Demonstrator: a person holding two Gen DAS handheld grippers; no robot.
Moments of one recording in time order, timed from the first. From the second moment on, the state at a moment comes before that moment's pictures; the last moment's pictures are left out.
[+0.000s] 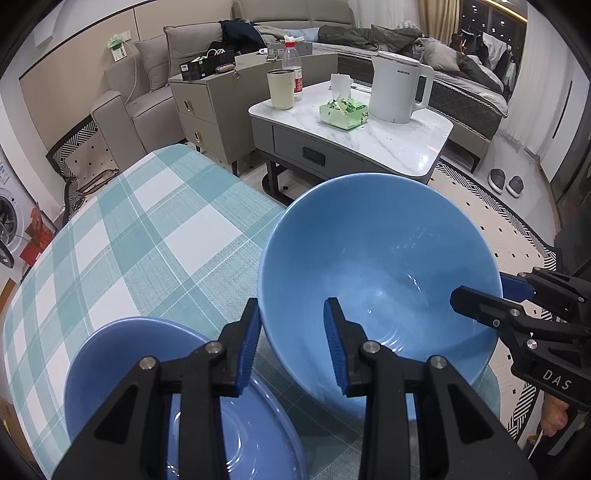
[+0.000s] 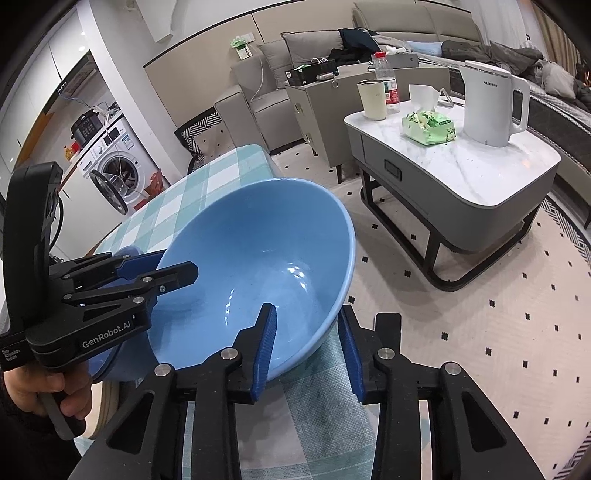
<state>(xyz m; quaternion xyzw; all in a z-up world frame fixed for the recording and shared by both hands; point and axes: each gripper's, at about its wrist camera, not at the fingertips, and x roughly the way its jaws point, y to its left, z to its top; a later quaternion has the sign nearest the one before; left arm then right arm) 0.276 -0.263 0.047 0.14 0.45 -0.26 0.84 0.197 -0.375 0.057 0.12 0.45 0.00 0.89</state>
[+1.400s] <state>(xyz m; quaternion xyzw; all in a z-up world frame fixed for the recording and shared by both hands) 0.248 -0.236 0.081 0.10 0.41 -0.28 0.86 0.172 -0.363 0.101 0.10 0.39 -0.02 0.92</state>
